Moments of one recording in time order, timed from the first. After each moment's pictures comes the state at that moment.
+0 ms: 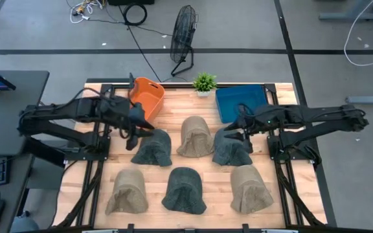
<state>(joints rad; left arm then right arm) 0.01 1.05 1.17 -0.76 0.07 -0.14 0.06 0.94 0.93 -0.54 0.01 0.09</state>
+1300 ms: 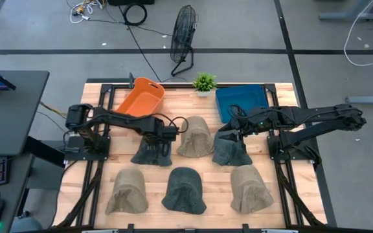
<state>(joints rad) 0.01 1.75 1.17 -1.01 -0.11 0.04 0.06 1.01 0.93 -0.46 0.01 0.10</state>
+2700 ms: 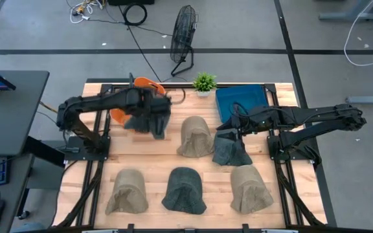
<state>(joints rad) 0.12 1.63 1.72 -1.52 -0.46 0.35 0.06 1.01 0.93 -0.38 0.01 0.10</state>
